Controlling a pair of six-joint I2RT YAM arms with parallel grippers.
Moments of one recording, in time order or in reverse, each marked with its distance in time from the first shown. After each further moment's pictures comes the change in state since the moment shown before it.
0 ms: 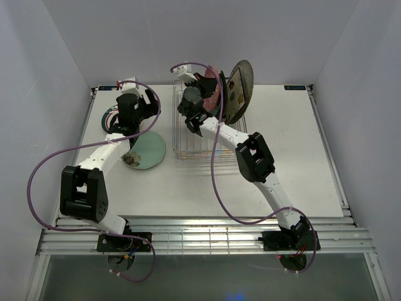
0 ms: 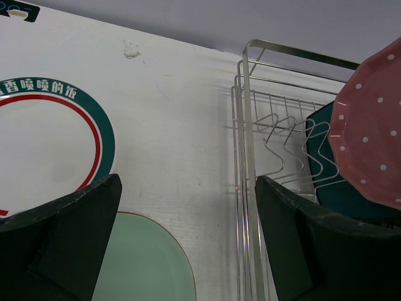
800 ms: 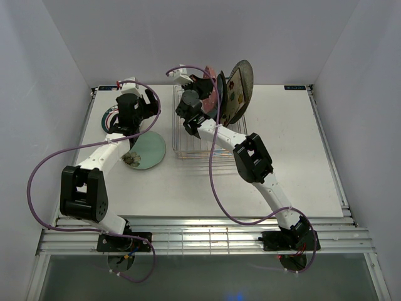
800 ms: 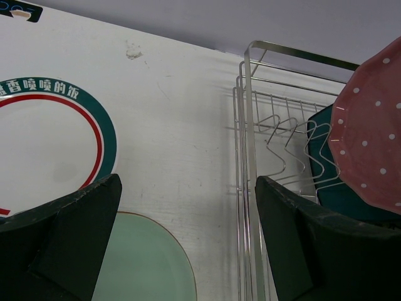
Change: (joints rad) left arm 0.000 0.000 0.000 0.000 -0.005 0.000; right arm 0.017 0.023 0.000 0.055 -0.031 -0.094
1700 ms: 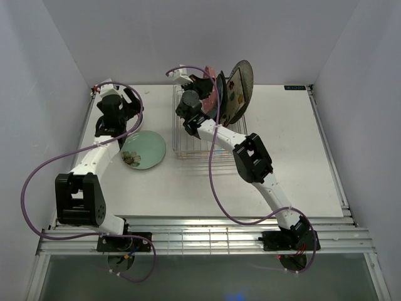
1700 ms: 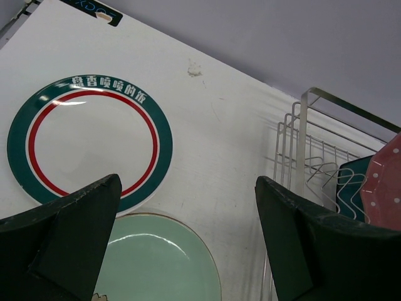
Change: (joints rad) left arm 0.128 -0.056 -0.030 -0.024 -0.043 -0.092; right arm 0.001 0.004 0.000 0.014 -0.014 0.014
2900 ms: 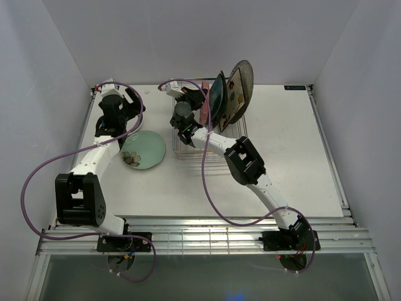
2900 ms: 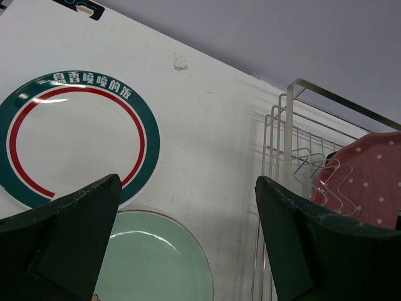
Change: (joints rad) left arm 0.008 0.000 0.000 0.000 0.049 -0.013; right arm 0.044 0.096 -0.001 0.041 0.018 -0.079
